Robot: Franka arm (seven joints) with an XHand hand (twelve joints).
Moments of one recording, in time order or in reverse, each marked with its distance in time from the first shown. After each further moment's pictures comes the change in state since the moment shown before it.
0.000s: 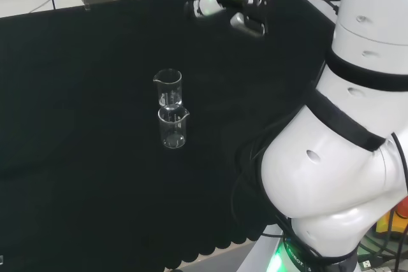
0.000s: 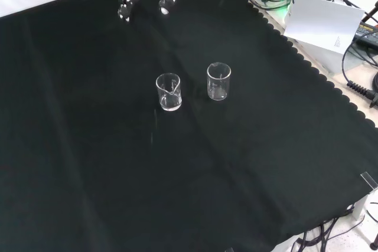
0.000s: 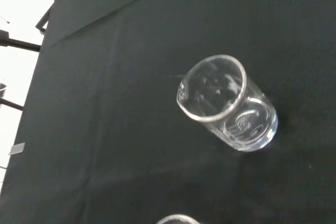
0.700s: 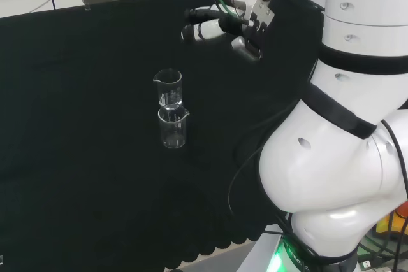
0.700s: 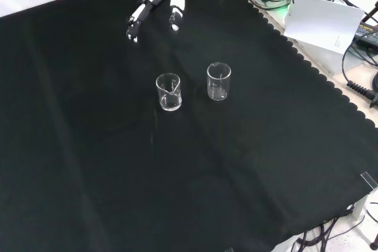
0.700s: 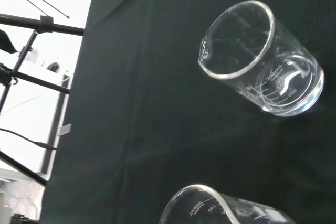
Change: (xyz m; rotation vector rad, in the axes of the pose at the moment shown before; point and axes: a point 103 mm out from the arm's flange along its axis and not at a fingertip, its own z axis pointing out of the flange) arm -0.024 0.016 0.046 0.050 0.160 -0.102
